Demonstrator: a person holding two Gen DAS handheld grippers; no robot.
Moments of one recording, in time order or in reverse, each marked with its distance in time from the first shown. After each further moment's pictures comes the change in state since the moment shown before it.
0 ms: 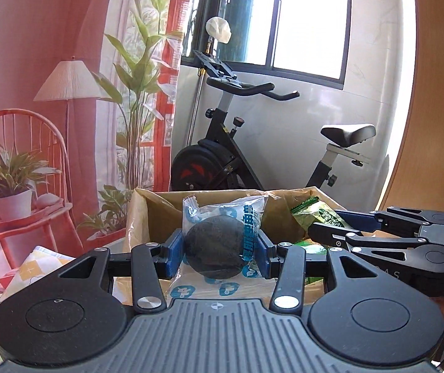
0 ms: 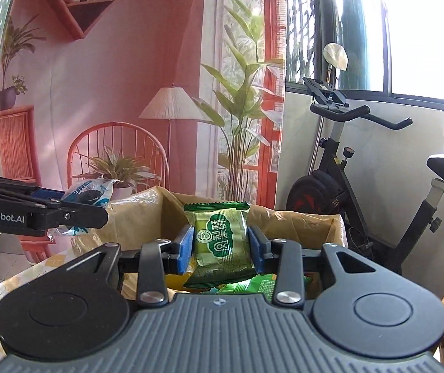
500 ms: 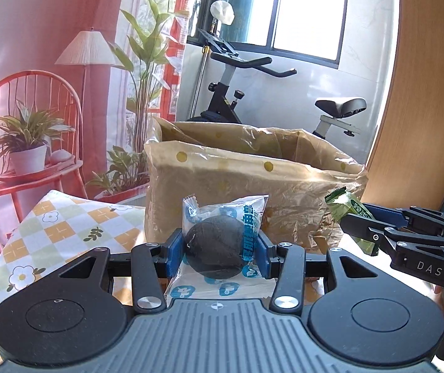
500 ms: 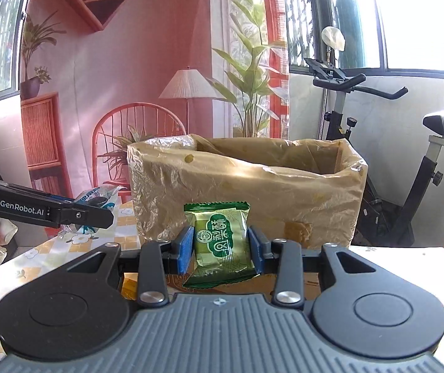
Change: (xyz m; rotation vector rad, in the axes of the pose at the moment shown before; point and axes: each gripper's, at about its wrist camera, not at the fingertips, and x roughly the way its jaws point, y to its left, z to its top) left arm -0.085 0.000 -0.093 -0.019 0.037 -0.008; right arm -0.096 0.036 -0.088 0.060 -0.058 0.059
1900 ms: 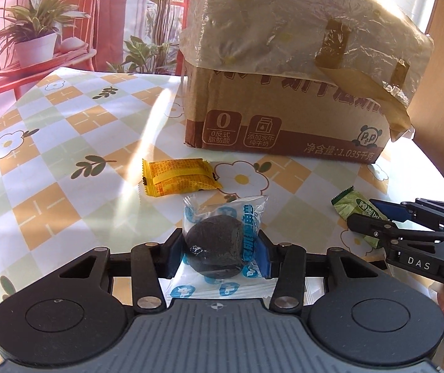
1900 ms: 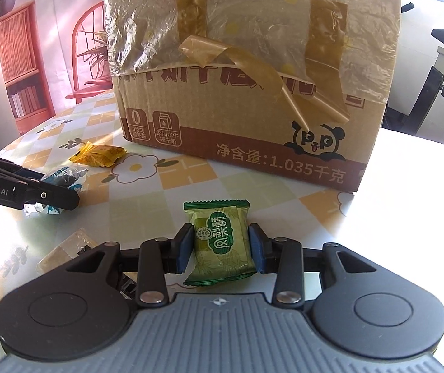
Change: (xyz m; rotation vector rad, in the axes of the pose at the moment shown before) left arm 0.058 0.048 -0.123 -0.087 0.337 0.040; right arm 0.060 0.010 -0.132 0.016 0.369 -0.046
